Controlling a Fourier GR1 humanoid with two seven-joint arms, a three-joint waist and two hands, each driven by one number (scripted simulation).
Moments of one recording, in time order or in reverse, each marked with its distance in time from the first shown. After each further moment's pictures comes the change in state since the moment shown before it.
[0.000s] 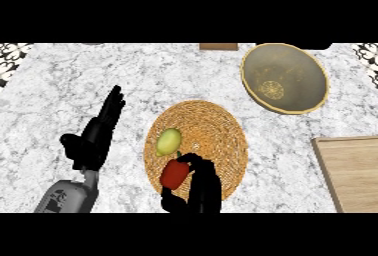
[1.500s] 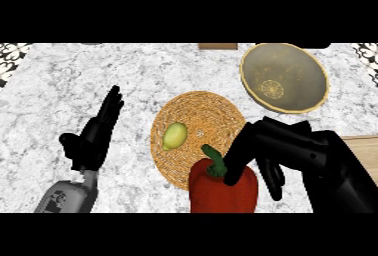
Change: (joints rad) left arm 0.007 -0.016 0.021 -0.010 -0.024 -0.009 0.018; right arm -0.532 -0.830 -0.216 -0.893 -0.683 0.252 -0.346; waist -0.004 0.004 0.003
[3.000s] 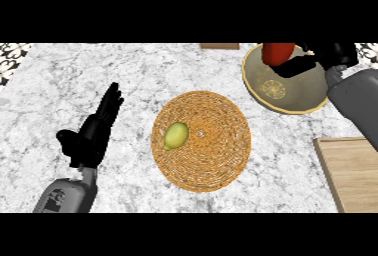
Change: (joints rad) left arm -0.011 -0.026 0.040 -0.014 -0.032 -0.038 0.024; right arm 0.011 0.234 -0.343 1.215 0.084 0.454 -0.718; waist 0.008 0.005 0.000
